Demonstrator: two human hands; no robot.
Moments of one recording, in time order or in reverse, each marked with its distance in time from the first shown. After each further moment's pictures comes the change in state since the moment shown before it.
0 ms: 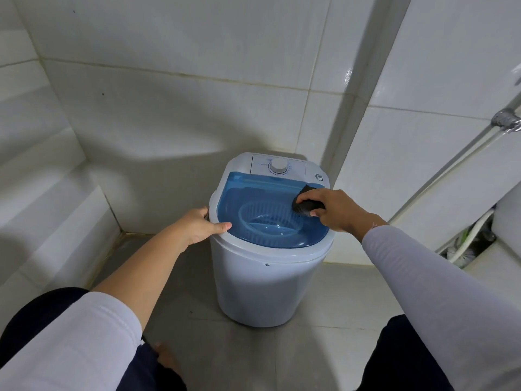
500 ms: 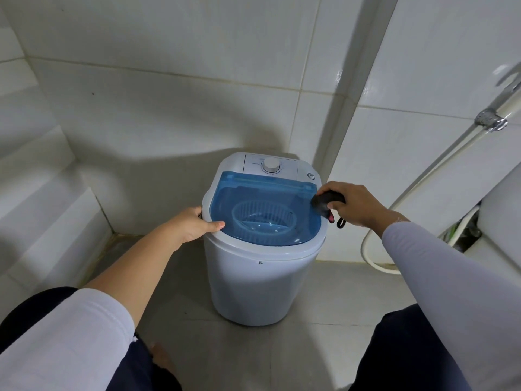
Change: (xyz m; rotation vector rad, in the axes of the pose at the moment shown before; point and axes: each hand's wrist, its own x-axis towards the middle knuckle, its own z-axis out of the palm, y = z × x) left_hand 0.001 0.001 0.001 0.000 0.001 0.009; right_hand -0.021 0.032 -0.021 0.140 0.108 0.109
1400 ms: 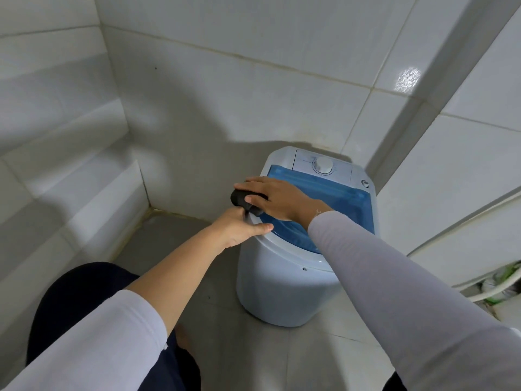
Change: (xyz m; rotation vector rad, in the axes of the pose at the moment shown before) left_hand -0.008 -0.018 0.001 -0.116 -0.032 0.071; right_hand 0.078 -0.166 0.116 -0.191 -0.314 -0.468
